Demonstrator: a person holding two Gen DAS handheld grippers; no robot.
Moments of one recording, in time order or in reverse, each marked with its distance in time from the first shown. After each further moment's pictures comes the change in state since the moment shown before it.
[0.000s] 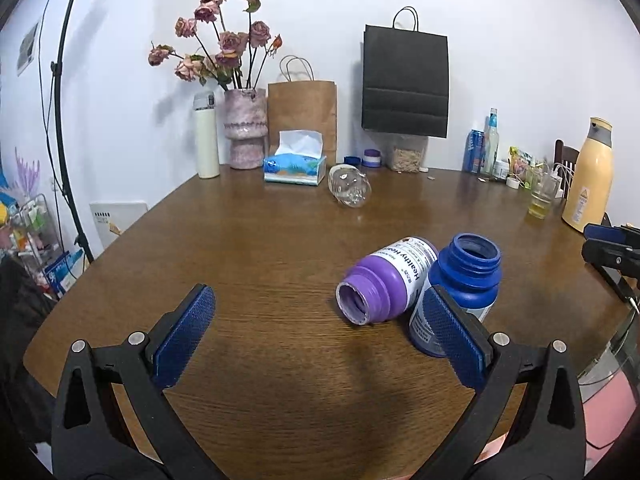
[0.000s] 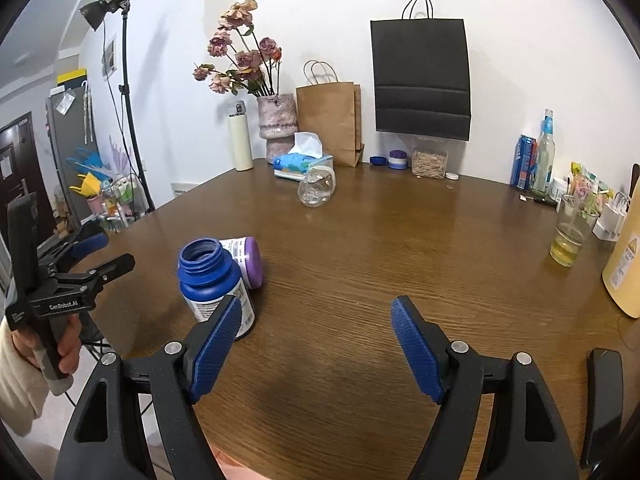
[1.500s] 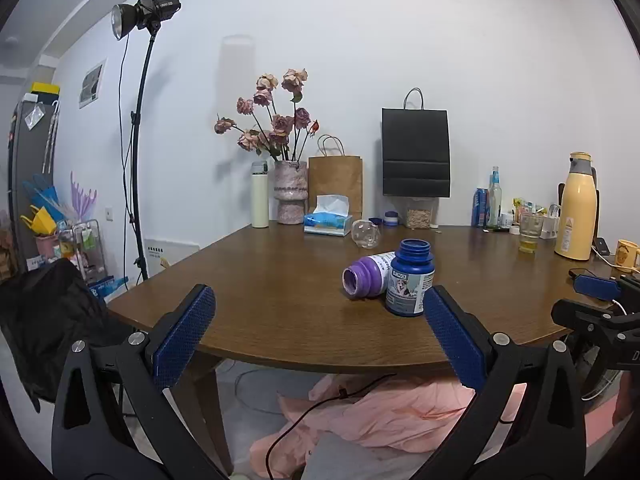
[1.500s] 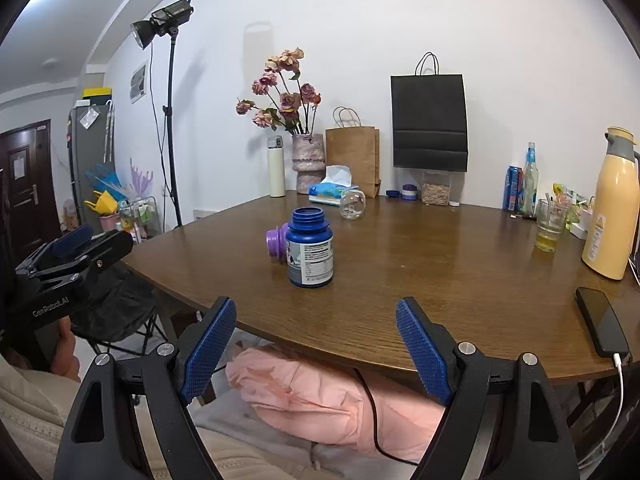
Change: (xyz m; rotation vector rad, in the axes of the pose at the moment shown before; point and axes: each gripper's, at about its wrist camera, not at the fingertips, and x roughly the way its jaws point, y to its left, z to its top) left arm -0.168 -0.027 -0.078 -0.030 -0.276 0.142; right arm -0.103 0.092 -0.106 -0.034 -0.196 -0.005
